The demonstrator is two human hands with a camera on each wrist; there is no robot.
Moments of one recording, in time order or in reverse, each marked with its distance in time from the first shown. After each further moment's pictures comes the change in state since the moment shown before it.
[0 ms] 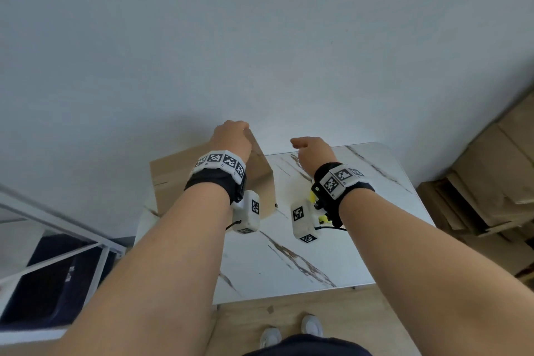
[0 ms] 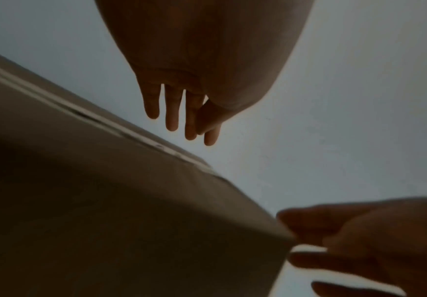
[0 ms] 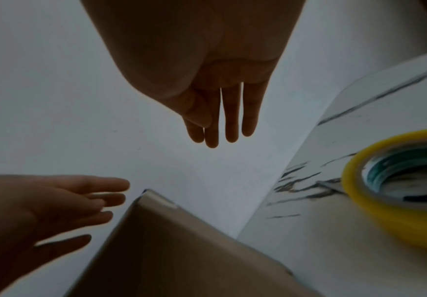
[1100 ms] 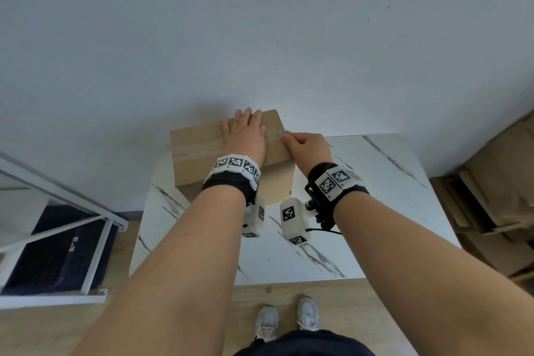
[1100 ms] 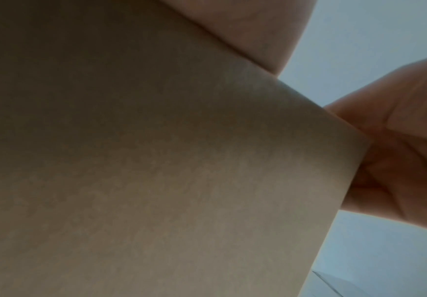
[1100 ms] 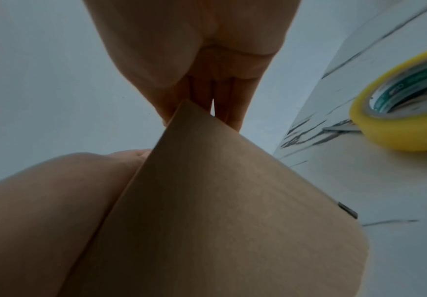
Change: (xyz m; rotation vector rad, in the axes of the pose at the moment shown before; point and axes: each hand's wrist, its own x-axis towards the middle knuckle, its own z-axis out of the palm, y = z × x) left_hand -0.009 -0.030 0.036 0.118 0.057 0.061; right_hand -0.006 -0.012 0.057 0.214 0.055 -0.084
